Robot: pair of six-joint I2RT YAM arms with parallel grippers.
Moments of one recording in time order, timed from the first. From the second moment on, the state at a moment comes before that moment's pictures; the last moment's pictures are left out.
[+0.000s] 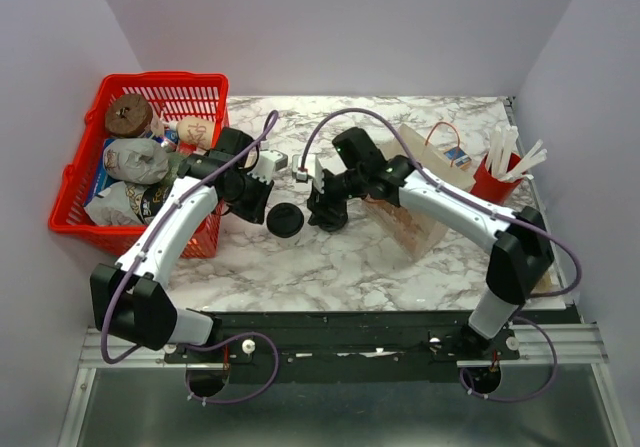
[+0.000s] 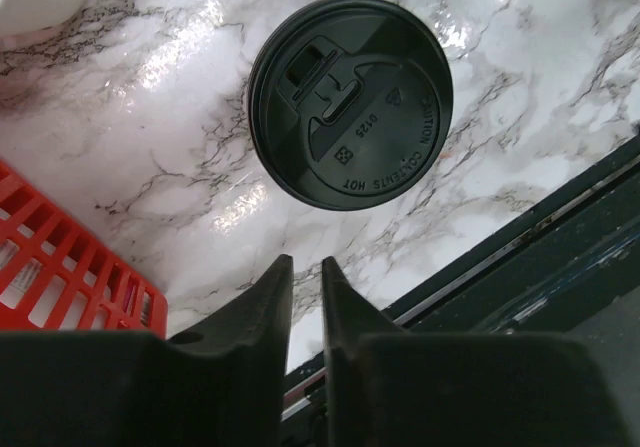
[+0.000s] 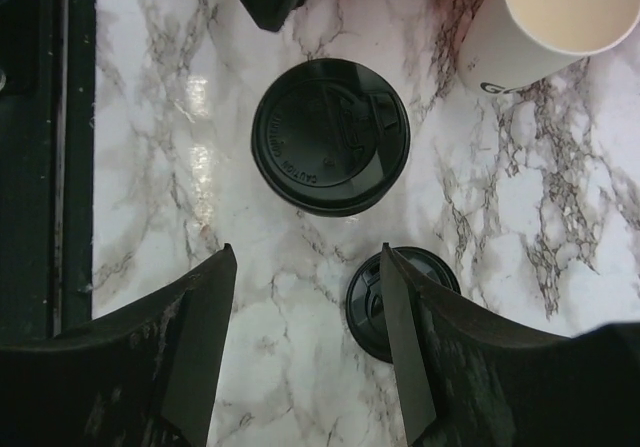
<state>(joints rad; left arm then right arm) -0.31 1.36 1.25 -1.03 0.30 0.21 0.79 1.67 1.45 -0.52 -0.58 -0.55</state>
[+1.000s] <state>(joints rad) -0.21 1.62 1.27 -0.98 0.36 0.18 0.79 1.92 1.52 -0.45 -0.61 -0.69</state>
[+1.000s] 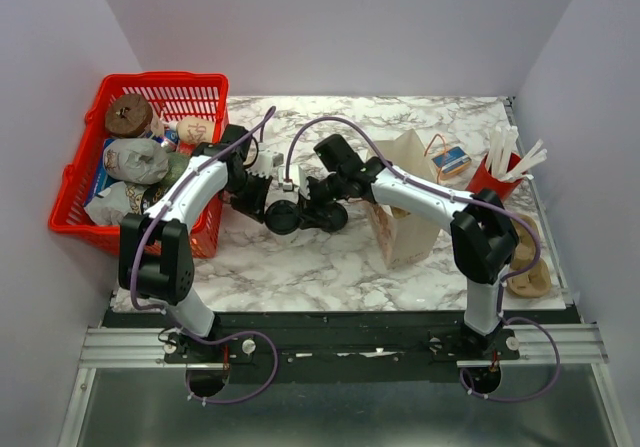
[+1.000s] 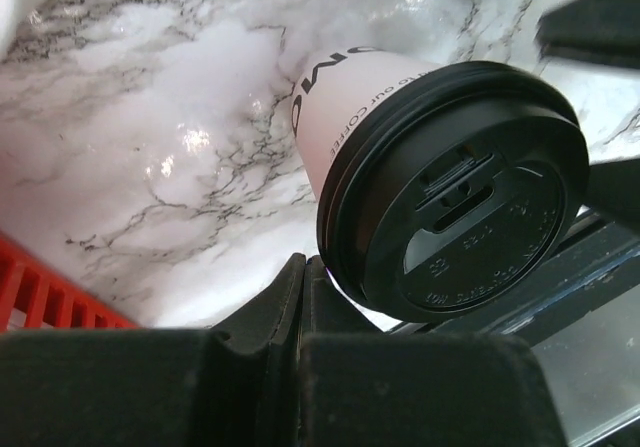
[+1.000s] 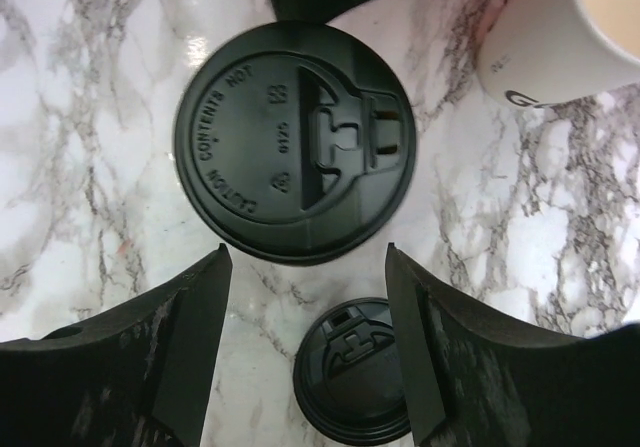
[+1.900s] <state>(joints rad) -0.21 1.60 1.44 -0.95 0.34 0.11 0.82 1.77 1.38 -0.52 -0.61 -0.71</state>
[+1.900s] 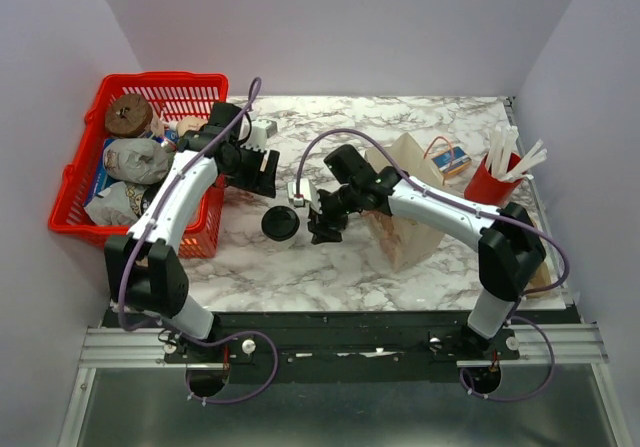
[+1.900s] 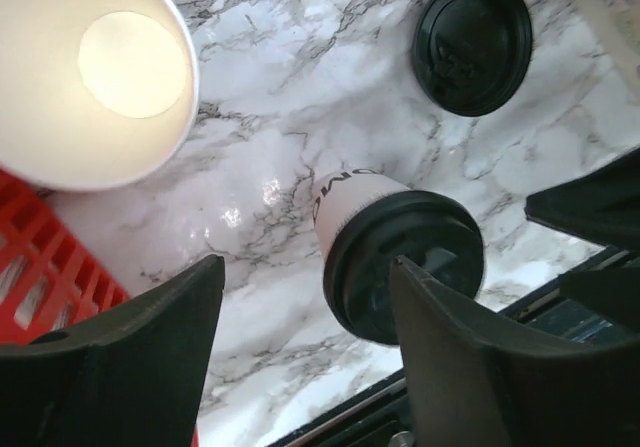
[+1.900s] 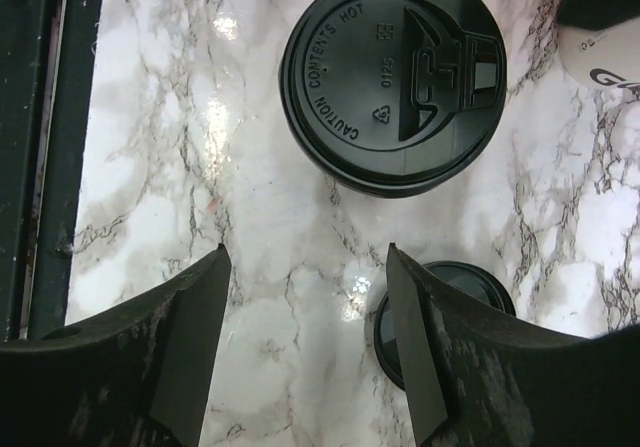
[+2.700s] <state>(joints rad) -0.35 1.50 1.31 -0.99 0.25 -0.19 0.82 1.59 1.25 -0.52 -0.51 -0.68</state>
